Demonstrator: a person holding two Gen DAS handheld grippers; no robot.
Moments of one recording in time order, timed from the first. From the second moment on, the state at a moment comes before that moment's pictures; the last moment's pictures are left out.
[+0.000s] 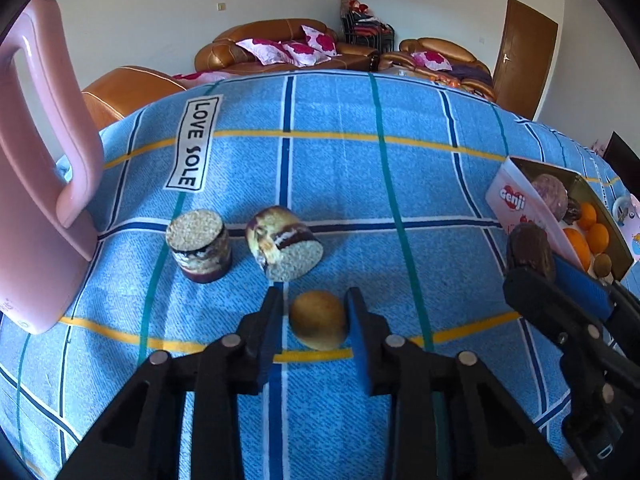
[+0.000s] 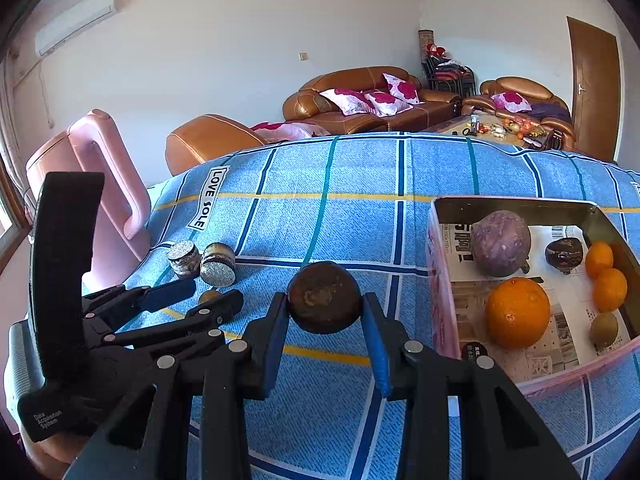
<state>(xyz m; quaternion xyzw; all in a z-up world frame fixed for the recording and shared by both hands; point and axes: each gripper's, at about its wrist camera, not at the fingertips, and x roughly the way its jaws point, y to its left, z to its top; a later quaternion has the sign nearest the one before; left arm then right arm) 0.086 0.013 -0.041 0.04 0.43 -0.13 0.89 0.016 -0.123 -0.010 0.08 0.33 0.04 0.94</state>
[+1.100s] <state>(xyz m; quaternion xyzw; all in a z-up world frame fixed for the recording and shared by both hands) 0.041 0.040 0.001 0.03 0.25 0.00 0.97 -0.012 -0.113 0.015 -0.01 0.22 -0.01 0.98</state>
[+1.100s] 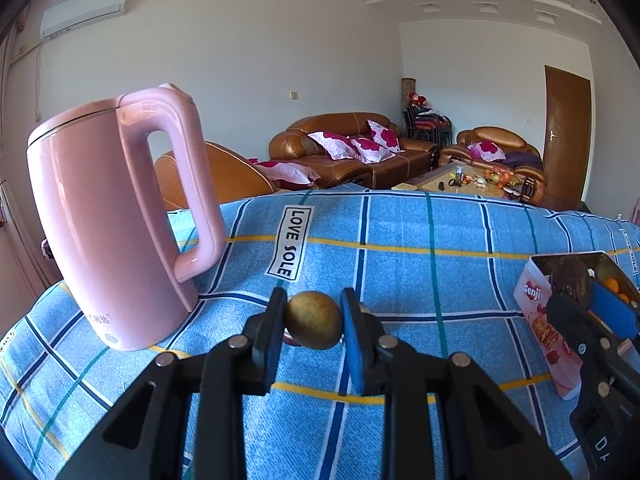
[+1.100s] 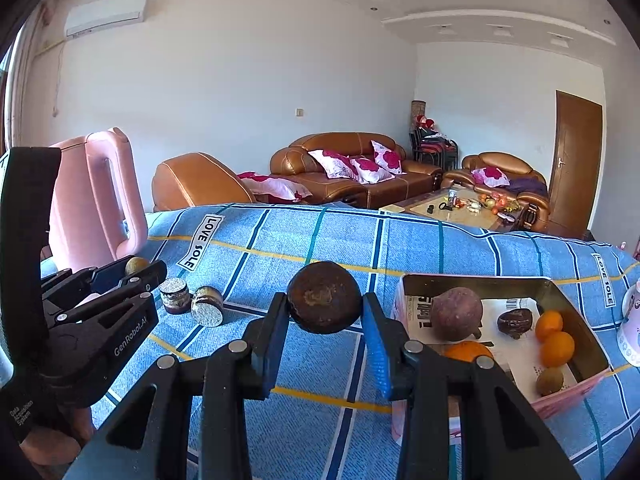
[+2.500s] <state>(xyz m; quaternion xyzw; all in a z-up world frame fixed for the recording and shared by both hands) 0.007 -0.048 0.001 0.04 0.26 -0.04 0.96 -0.051 -0.176 0.020 -0.01 0.21 -0.05 0.98</state>
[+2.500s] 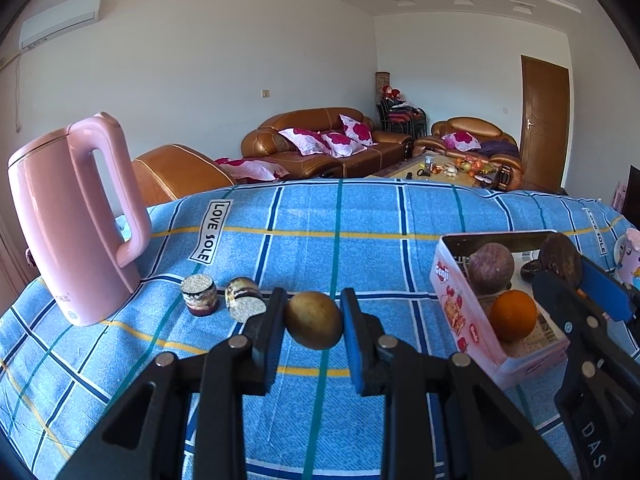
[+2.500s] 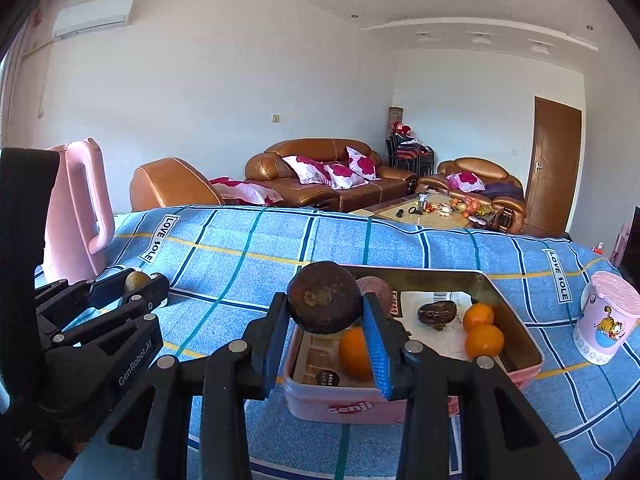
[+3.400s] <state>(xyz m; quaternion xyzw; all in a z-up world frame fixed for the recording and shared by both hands) -0.006 -0.126 0.004 0.08 0.25 -0.09 0.96 -0.063 -0.261 0.024 -0.01 0.20 -0.12 0.97</state>
